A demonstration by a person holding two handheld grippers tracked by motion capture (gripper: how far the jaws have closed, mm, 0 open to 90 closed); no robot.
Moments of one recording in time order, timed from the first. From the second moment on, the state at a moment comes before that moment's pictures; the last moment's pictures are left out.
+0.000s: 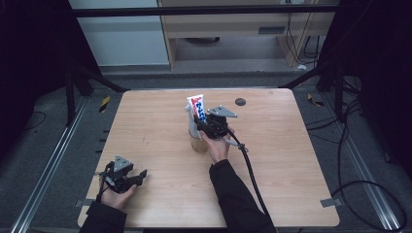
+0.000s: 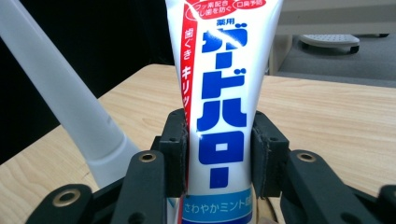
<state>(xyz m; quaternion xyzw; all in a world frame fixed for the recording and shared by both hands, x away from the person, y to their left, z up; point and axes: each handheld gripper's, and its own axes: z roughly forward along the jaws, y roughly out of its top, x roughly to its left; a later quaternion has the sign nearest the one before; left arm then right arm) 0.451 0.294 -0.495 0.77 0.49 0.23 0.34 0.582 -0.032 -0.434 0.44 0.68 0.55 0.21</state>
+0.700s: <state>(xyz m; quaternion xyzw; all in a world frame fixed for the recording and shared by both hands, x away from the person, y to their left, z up) 0.451 0.294 -0.496 0.77 0.49 0.23 0.33 0.569 -0.042 -0.432 0.42 0.74 0.49 0.20</state>
